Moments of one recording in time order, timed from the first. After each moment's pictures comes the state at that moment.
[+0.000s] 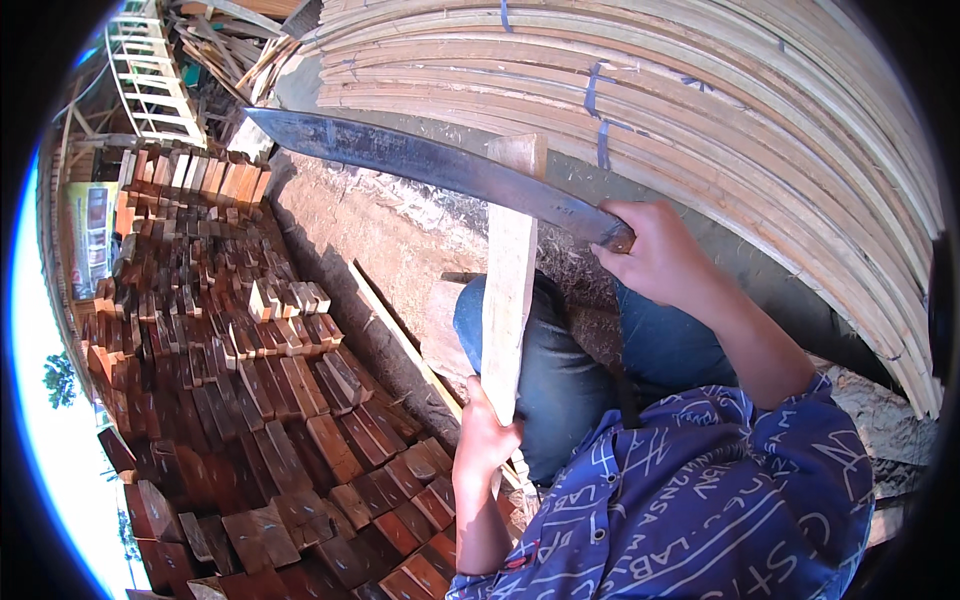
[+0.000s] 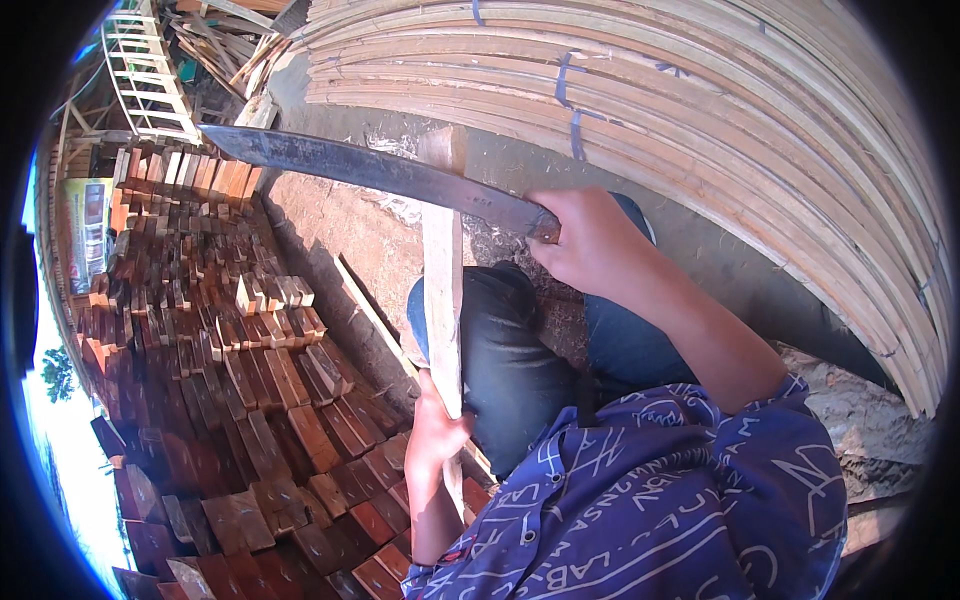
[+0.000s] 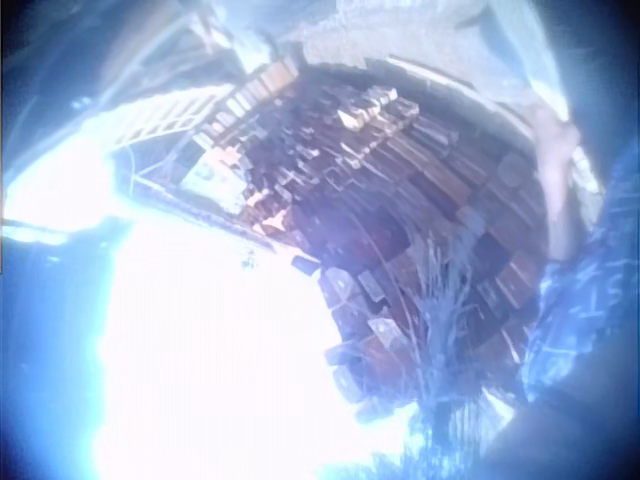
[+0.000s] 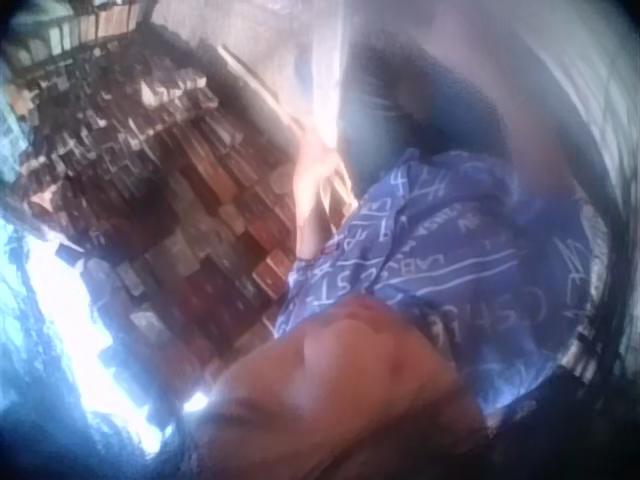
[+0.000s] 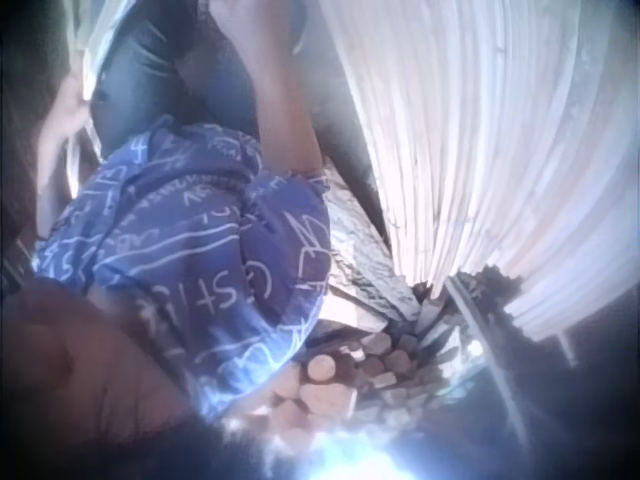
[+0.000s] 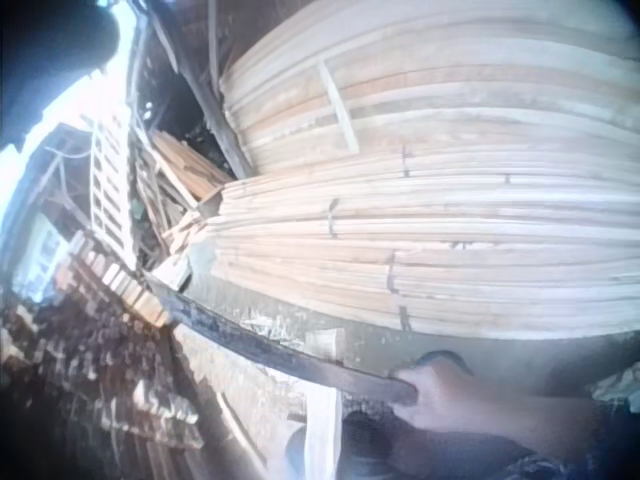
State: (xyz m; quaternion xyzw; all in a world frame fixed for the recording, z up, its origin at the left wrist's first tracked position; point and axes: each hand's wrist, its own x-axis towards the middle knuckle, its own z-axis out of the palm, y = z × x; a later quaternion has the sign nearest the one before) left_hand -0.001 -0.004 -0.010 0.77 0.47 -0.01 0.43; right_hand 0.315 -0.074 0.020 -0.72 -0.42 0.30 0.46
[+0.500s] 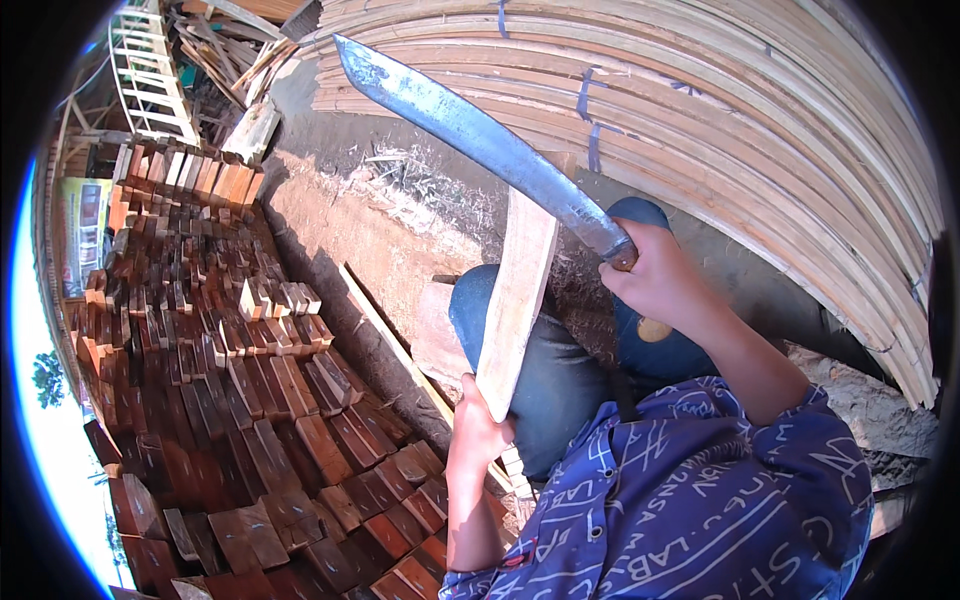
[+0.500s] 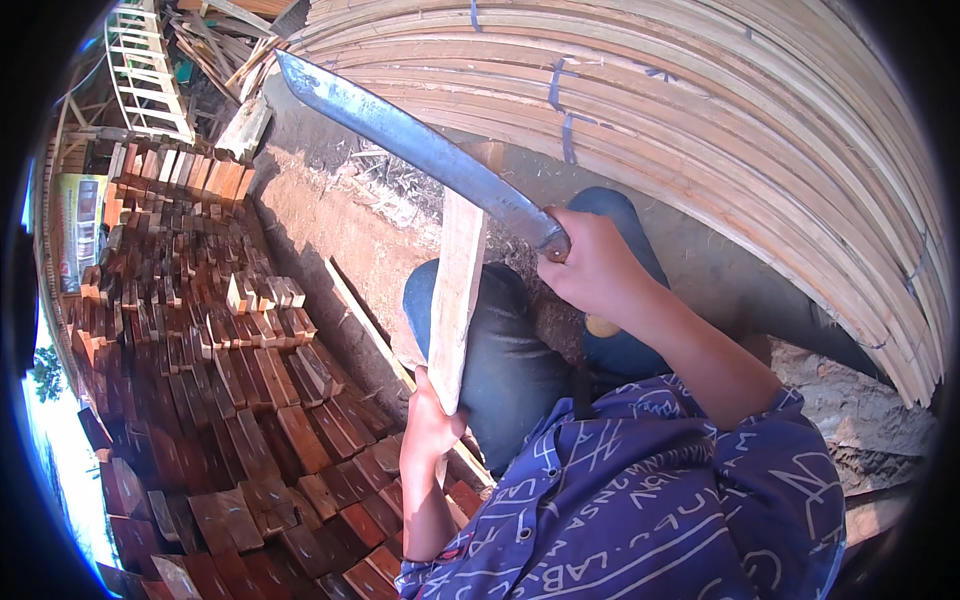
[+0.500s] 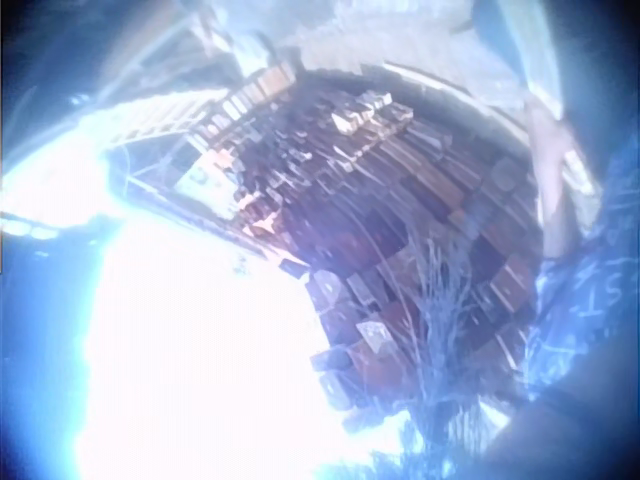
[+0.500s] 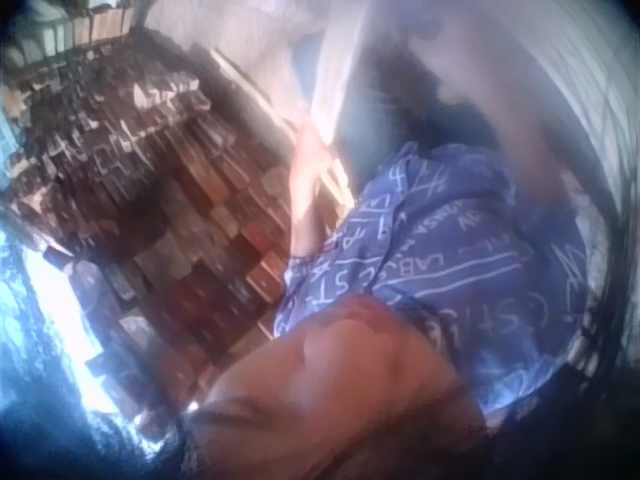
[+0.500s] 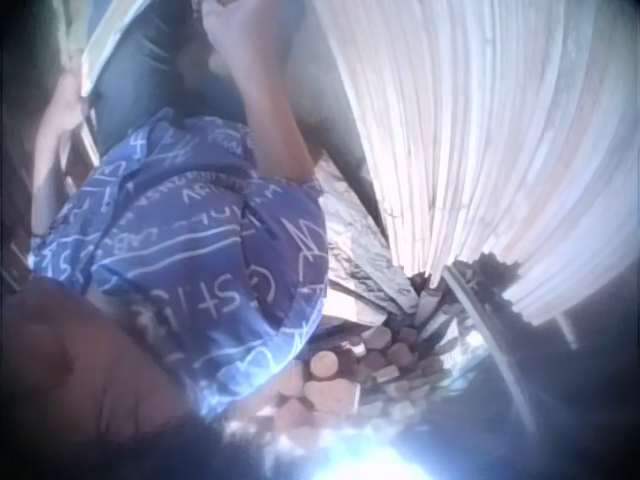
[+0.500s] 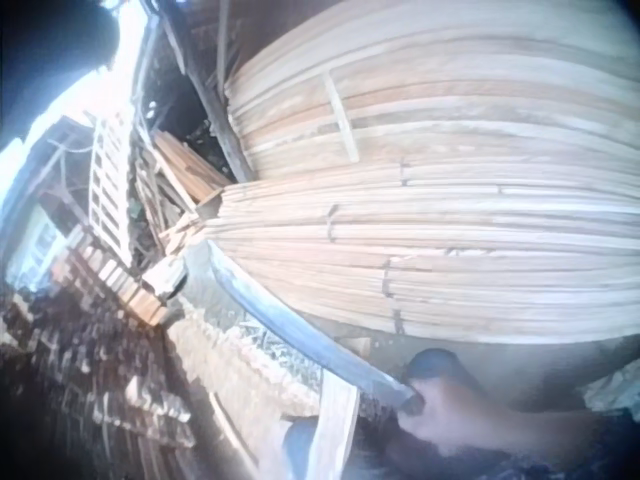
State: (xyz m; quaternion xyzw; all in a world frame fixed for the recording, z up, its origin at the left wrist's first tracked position) left_hand -0.016 -0.005 -0.017 0.77 0.46 -0.02 0.43; right_hand 0.278 -0.097 0.005 -0.73 -0.35 0.30 0.51
